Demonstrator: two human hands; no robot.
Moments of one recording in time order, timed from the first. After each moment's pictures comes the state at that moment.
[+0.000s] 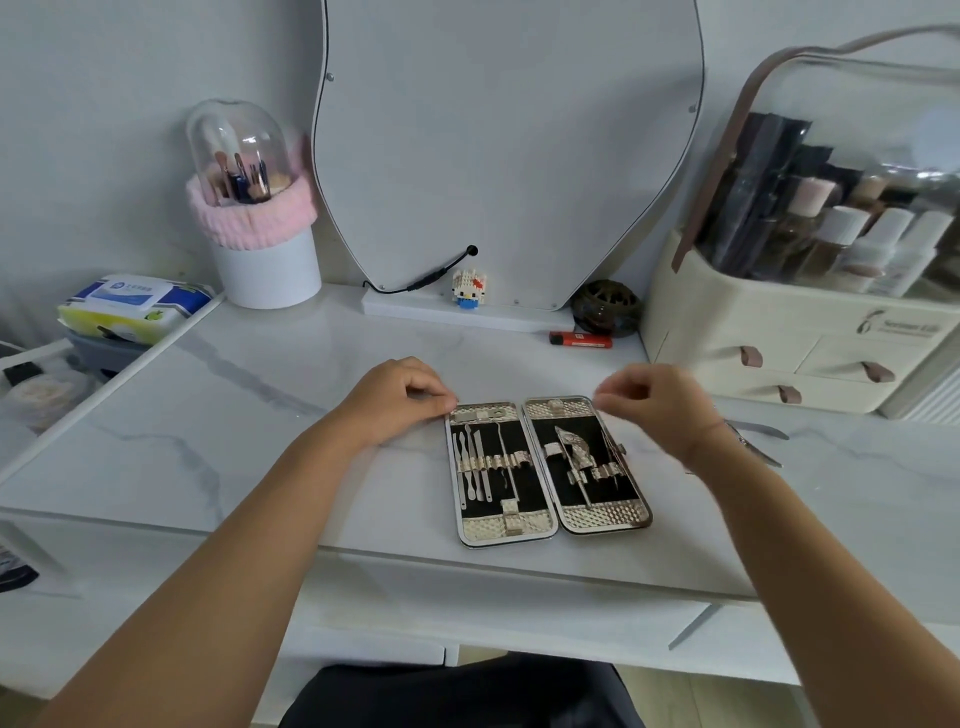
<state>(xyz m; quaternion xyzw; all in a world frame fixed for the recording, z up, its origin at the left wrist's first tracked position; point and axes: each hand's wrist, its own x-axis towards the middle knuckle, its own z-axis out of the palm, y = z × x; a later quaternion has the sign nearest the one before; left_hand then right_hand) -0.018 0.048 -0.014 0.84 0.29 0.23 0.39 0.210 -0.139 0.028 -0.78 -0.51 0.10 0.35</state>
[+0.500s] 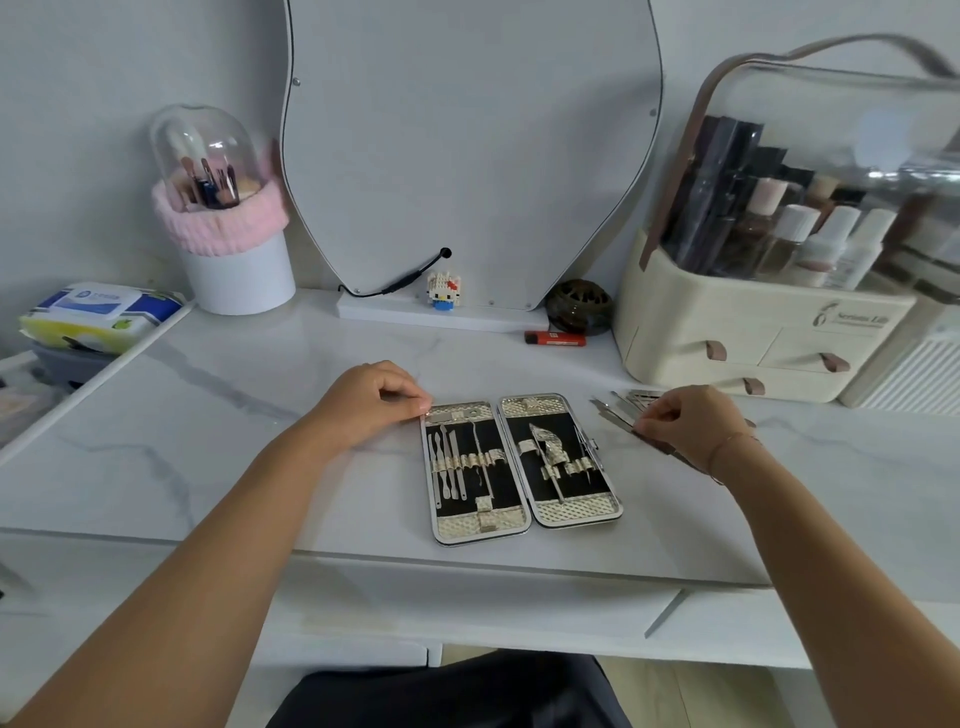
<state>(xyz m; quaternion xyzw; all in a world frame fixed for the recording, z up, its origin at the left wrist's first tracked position) -0.019 0.048 -0.014 0.84 0.29 0.23 0.39 0.252 -0.177 0.017 -0.88 -0.40 0.06 0.24</state>
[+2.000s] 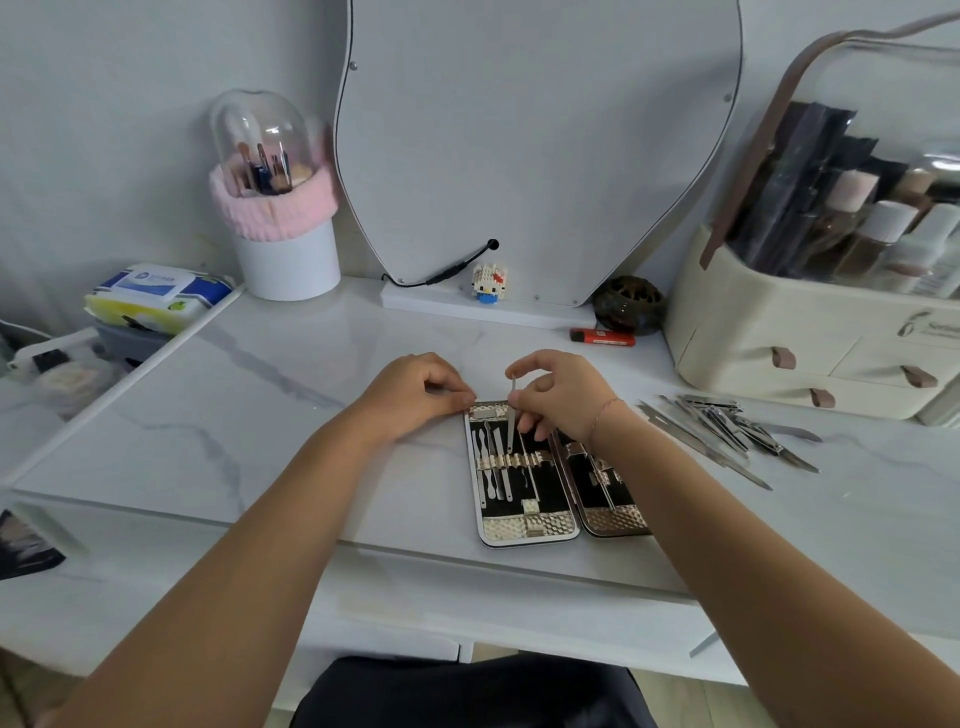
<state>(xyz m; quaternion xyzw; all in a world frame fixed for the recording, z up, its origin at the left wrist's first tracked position) -0.020 0.049 -0.013 0.85 0.30 0.23 0.38 0.140 -0.073 0.021 -0.71 -0.50 0.32 0.40</state>
